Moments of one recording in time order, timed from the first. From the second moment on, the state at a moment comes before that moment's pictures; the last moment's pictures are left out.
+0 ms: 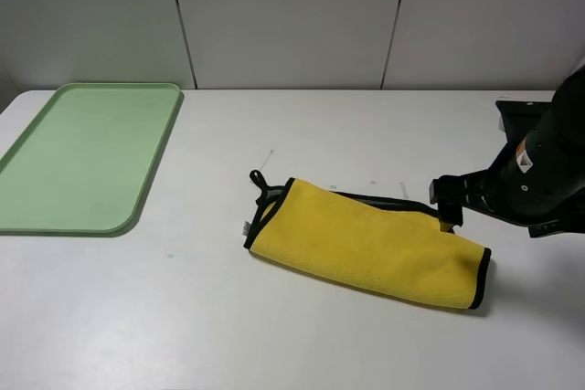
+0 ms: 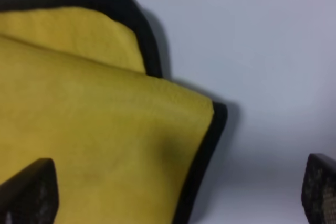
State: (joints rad) left arm -0.09 0.00 -0.50 0.11 1.06 -0.17; right arm 0.46 1.45 -0.66 -0.30 0.68 0.77
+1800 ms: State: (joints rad) left arm -0.09 0.00 -0.50 0.11 1.06 -0.17; right arm 0.47 1.83 -0.67 -0.31 0.36 0.68
